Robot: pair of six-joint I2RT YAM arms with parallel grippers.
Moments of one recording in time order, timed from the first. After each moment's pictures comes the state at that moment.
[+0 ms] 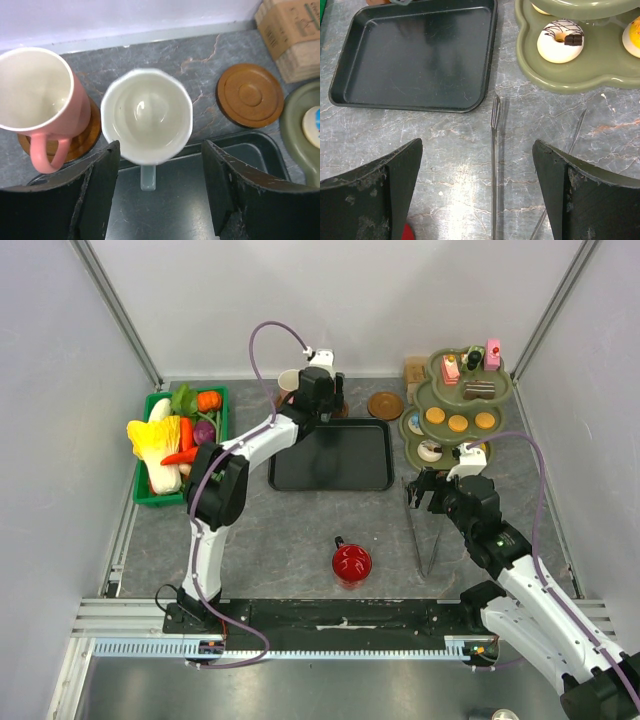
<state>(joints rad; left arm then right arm) -0.54 2.16 1.72 0.04 -0.26 -0.21 0.42 0.70 0.54 -0.22 0.16 0.35</state>
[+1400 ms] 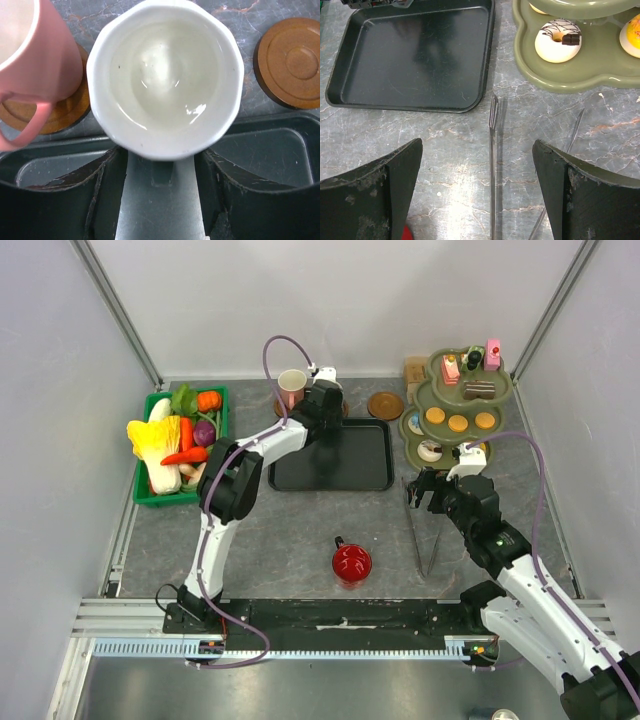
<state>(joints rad) -0.55 2.26 1.75 -0.06 -0.33 -0.28 0.42 0.70 0.54 -0.22 0.17 0.35</state>
